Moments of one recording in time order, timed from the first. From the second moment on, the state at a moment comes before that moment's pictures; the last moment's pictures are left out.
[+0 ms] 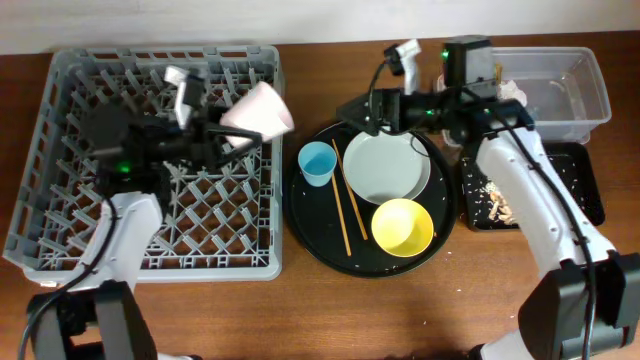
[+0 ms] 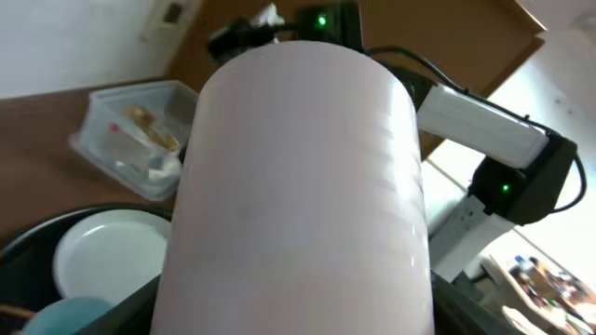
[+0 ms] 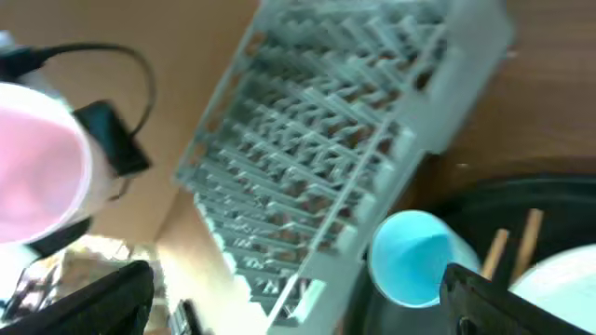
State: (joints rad) left arm 0.09 1.61 1.00 0.85 1.56 -0.86; right arm 0.16 1.71 1.47 -0.52 -0.92 0.26
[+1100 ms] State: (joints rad) left arm -0.30 1.85 1.62 -1.46 -0.06 -0.12; right arm 0.16 1.71 1.47 -0.77 -0.47 0.25
